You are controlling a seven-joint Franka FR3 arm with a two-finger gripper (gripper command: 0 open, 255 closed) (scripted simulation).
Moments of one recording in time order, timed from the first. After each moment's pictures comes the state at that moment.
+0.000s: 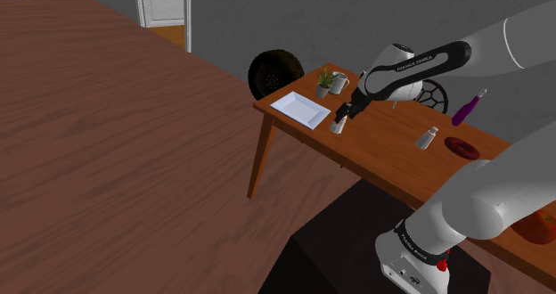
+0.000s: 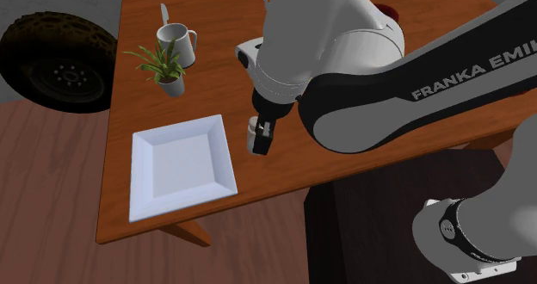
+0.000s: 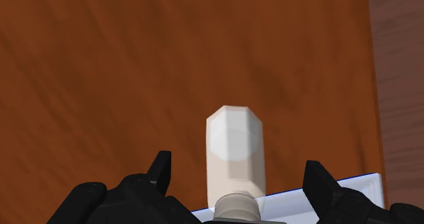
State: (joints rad) arm -0.01 -0.18 -0.41 -2.59 -0.07 2.64 -0.24
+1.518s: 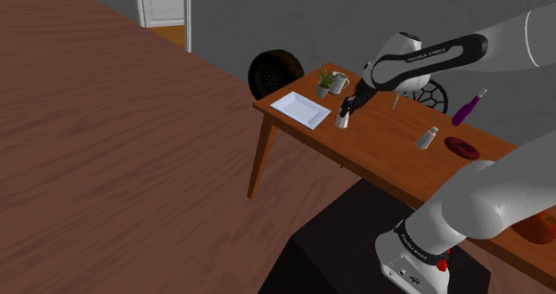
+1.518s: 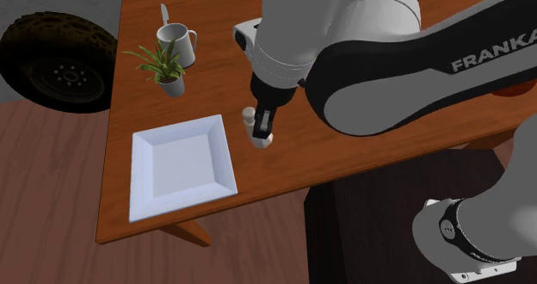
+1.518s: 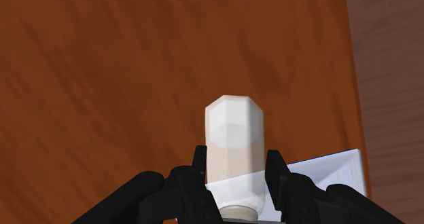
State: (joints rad) arm -0.02 -0.26 -0.39 -2.56 -0.11 2.53 -0.21
